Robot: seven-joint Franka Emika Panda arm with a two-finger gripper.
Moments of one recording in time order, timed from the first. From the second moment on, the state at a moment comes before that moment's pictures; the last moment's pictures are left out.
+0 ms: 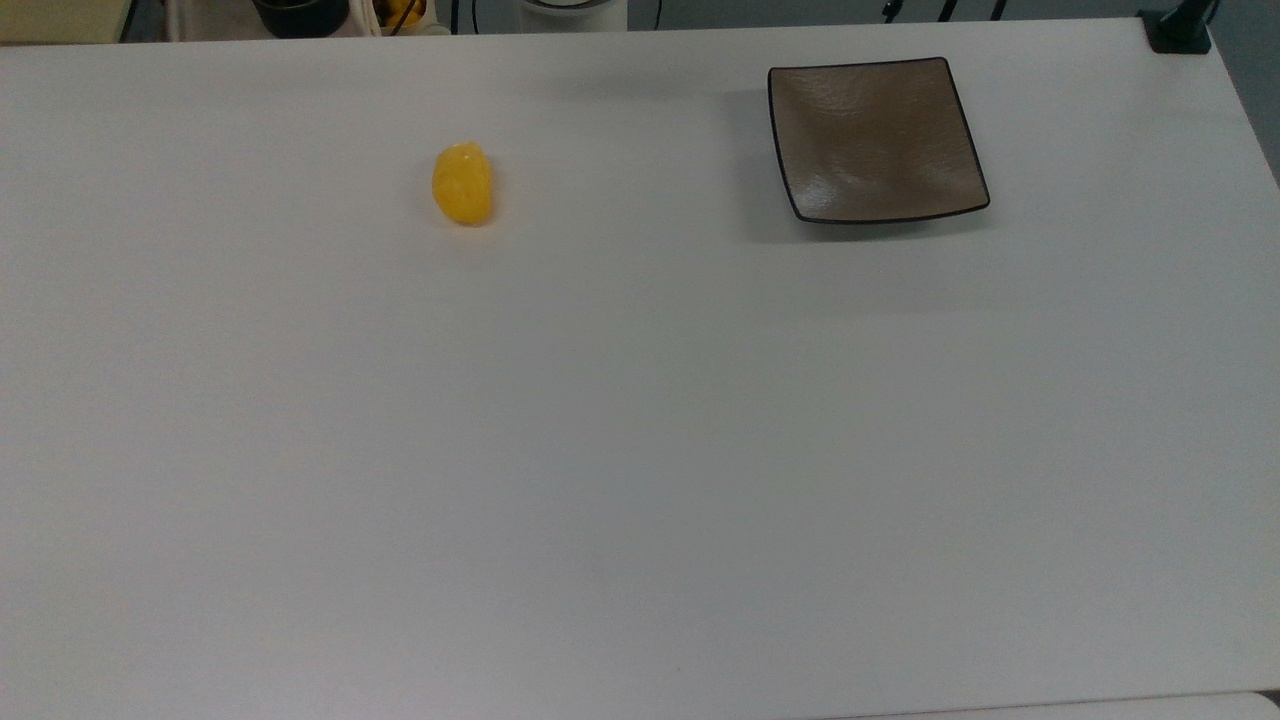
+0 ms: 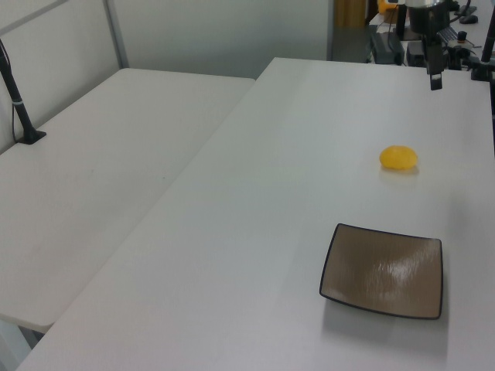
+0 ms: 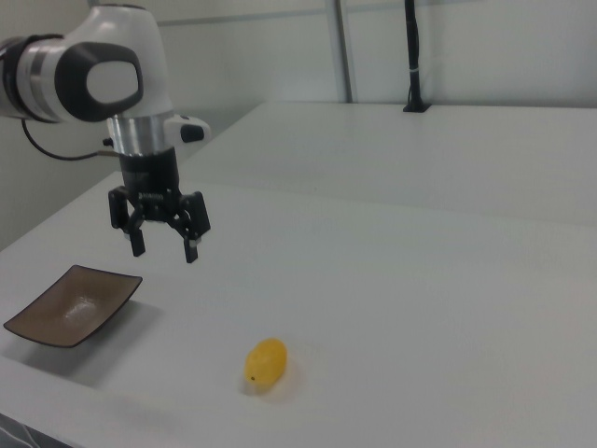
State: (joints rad) arm 0.12 -0.23 -0.04 -1.95 -0.03 1.51 -0.19
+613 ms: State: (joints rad) arm 0.09 -0.27 -0.11 -2.21 -0.08 1.89 -0.19
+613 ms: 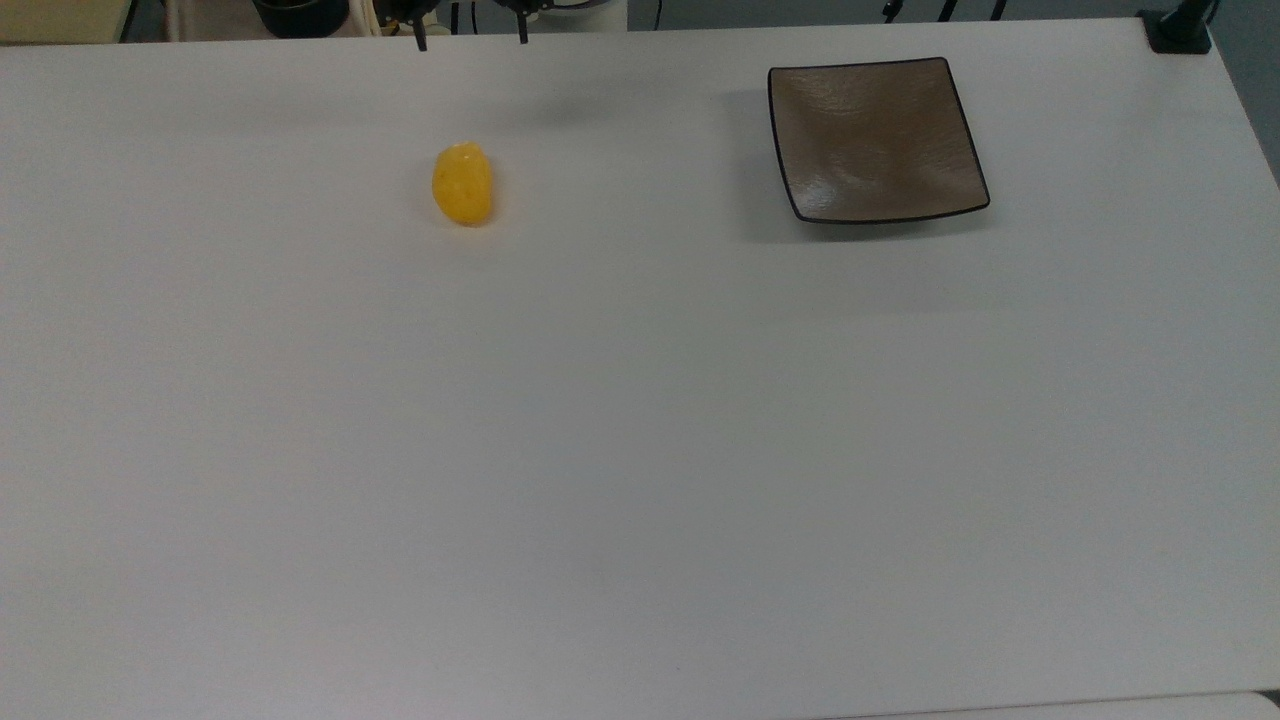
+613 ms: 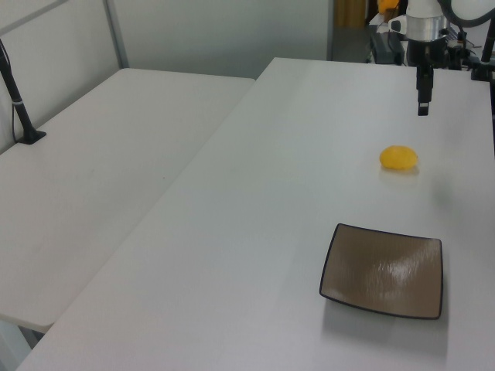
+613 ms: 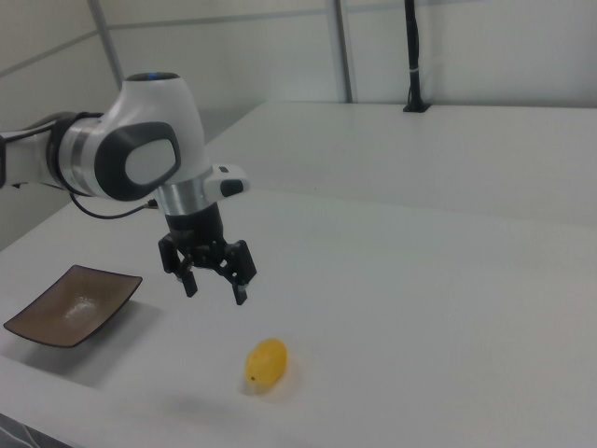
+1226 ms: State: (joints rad) arm 0.08 -0.24 -0.17 -2.38 -0.08 2.22 -0.20
